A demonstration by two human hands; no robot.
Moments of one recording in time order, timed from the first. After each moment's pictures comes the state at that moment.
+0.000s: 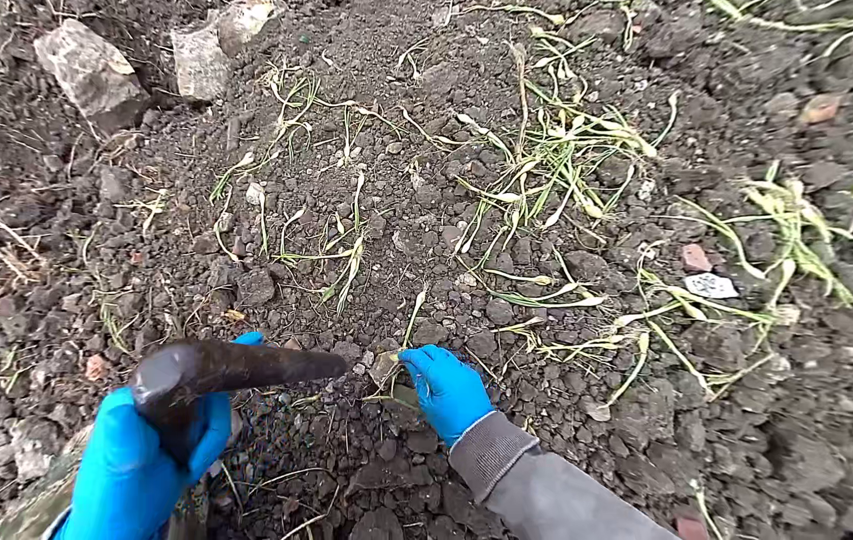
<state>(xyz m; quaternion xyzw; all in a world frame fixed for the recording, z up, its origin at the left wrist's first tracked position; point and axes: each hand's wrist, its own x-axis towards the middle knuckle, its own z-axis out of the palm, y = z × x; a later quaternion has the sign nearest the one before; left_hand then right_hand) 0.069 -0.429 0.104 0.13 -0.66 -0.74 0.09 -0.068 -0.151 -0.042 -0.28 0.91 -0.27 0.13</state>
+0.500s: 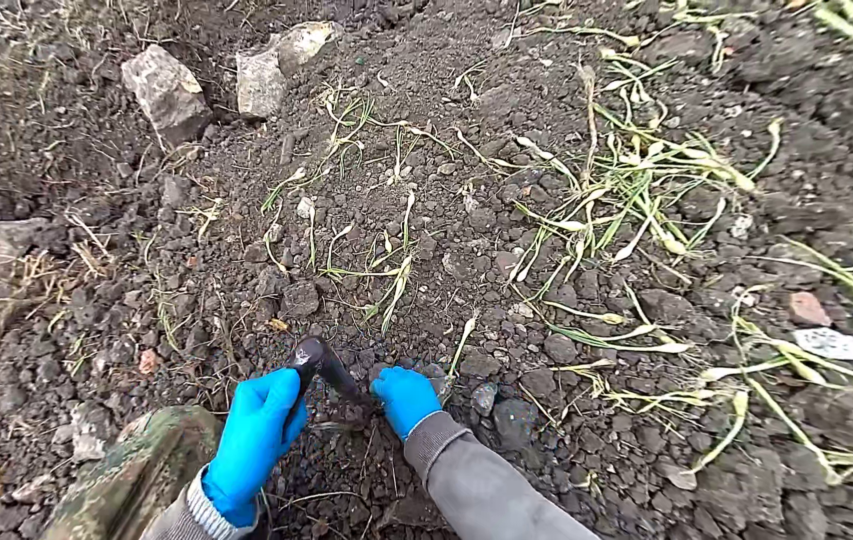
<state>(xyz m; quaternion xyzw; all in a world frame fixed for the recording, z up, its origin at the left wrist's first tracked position) 0.062 -0.429 0.049 0.27 -0.68 -0.67 0.07 -0.069 -0.266 -0.078 -0.41 0.82 -0.05 0.39</state>
